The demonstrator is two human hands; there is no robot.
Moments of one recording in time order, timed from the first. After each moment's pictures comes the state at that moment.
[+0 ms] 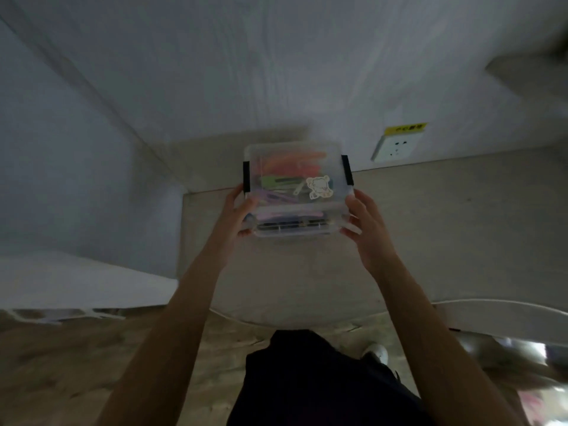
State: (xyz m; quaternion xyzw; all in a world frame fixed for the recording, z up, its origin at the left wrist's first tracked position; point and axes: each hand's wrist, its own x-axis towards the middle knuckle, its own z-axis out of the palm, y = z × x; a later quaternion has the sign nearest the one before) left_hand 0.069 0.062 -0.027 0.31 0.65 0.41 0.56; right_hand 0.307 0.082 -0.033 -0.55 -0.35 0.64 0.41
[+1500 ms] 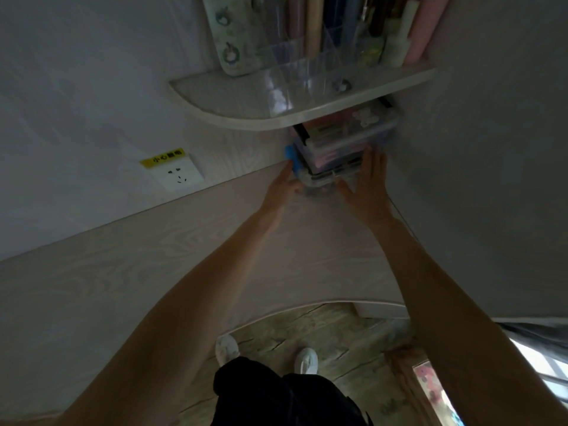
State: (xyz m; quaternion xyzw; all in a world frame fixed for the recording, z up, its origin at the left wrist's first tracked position) left_hand 0.558 0.214 -0.045 0.45 0.60 0.28 0.60; right_hand 0.730 0.196 -0.084 -0.72 -0.61 0.18 0.28
